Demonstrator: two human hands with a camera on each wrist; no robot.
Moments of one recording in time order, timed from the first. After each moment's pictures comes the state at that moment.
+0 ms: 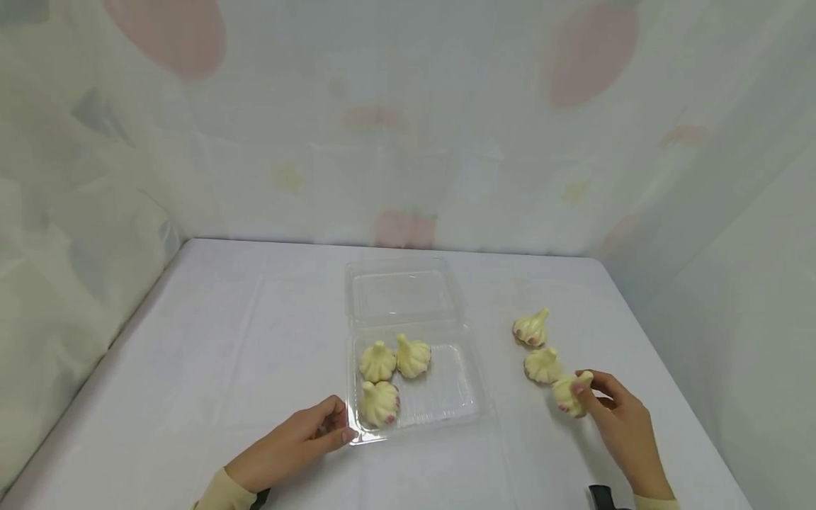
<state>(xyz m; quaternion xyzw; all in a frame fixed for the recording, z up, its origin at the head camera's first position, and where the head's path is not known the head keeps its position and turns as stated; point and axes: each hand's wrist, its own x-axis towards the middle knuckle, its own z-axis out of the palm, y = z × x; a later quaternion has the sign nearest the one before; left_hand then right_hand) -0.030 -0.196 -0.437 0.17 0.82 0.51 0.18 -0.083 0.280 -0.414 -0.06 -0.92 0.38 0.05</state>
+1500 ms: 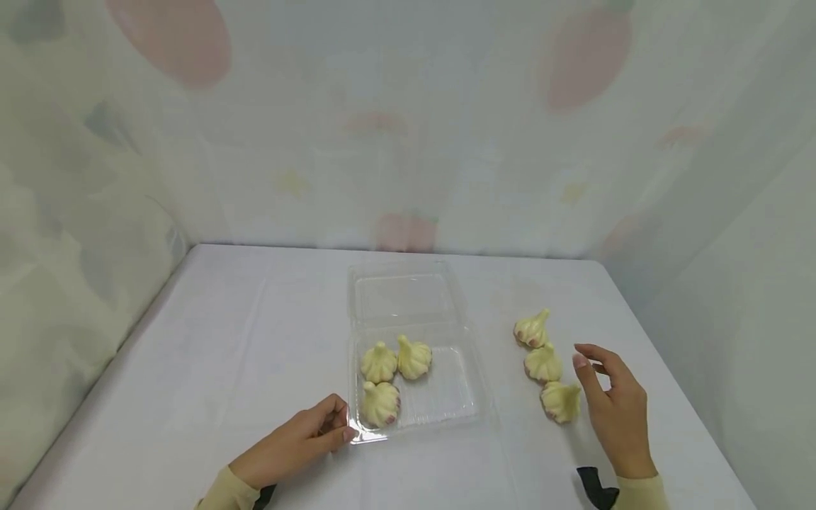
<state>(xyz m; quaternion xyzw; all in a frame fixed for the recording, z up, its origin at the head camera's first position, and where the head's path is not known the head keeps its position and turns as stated) -0.029 -0.197 -0.440 0.18 0.79 0.55 0.20 -0.091 0.252 -0.396 0.01 -0.89 0.38 0.23</state>
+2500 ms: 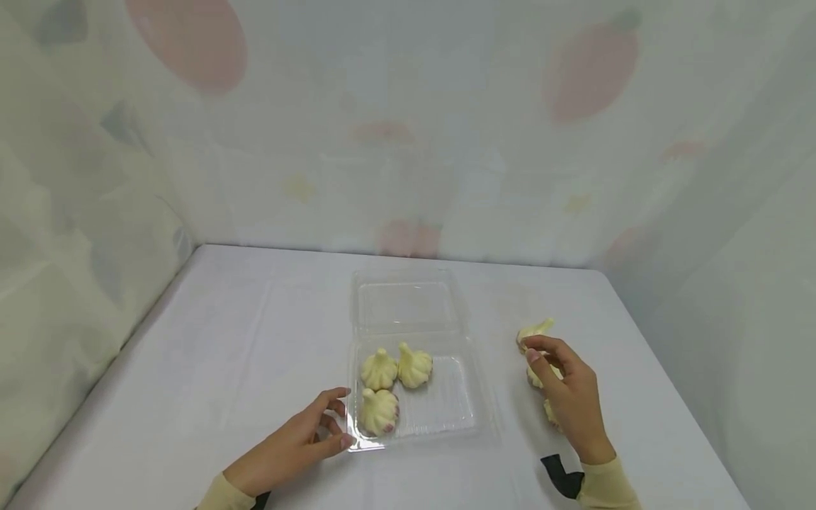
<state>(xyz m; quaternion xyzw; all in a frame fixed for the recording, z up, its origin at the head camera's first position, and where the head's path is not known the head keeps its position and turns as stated) -0.028 -0.195 -0.437 0.14 0.83 0.51 0.16 -0.118 0.205 -0.387 0.12 -0.84 0.51 0.15</state>
